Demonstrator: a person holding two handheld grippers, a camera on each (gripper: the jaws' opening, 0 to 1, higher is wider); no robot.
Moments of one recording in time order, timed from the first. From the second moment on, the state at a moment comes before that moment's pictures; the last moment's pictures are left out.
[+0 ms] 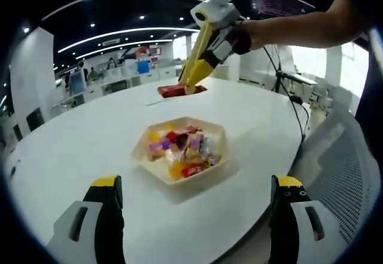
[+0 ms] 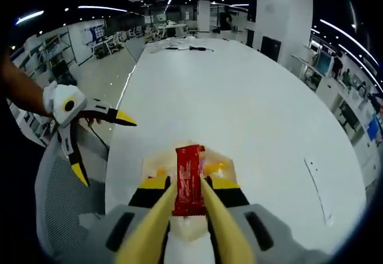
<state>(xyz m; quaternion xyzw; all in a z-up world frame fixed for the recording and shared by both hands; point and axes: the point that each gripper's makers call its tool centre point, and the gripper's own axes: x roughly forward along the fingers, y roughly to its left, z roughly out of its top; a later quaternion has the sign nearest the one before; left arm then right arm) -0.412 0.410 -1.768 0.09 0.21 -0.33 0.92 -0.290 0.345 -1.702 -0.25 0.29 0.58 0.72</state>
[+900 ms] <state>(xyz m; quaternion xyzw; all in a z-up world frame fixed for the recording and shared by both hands) -0.411 0.409 -1.768 0.08 0.21 -0.33 0.92 -0.282 0.378 -1.701 -0.26 0.29 0.59 0.71</state>
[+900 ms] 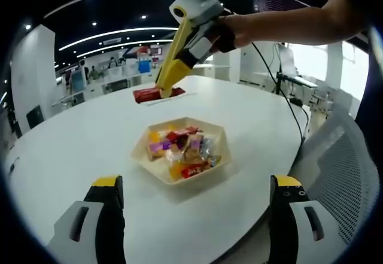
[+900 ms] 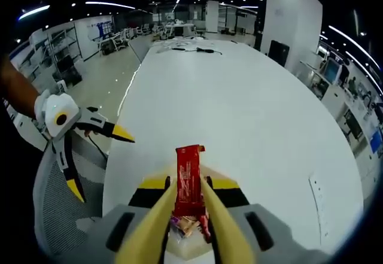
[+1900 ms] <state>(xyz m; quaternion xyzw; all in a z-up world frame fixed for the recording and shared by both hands) -0.410 0.410 -1.768 0.08 0.21 -0.33 0.92 -0.280 0.379 -1.704 -0.28 0.28 0.59 0.70</state>
